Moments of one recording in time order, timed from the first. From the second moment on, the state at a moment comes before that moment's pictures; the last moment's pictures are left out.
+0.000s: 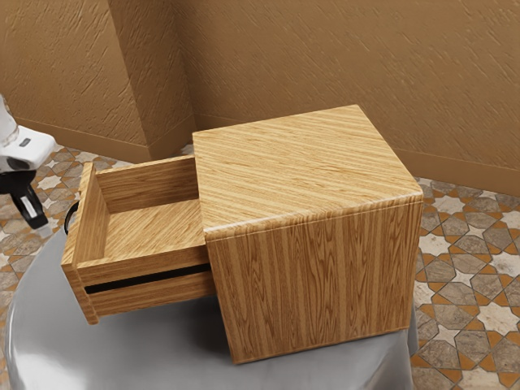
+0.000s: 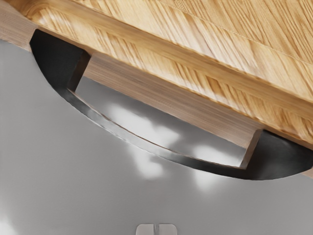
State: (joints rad) arm -0.75 -0.99 0.73 -2.43 0.64 1.67 0.16
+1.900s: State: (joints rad) arm -0.81 -0.51 0.67 -2.31 0.38 2.10 0.30
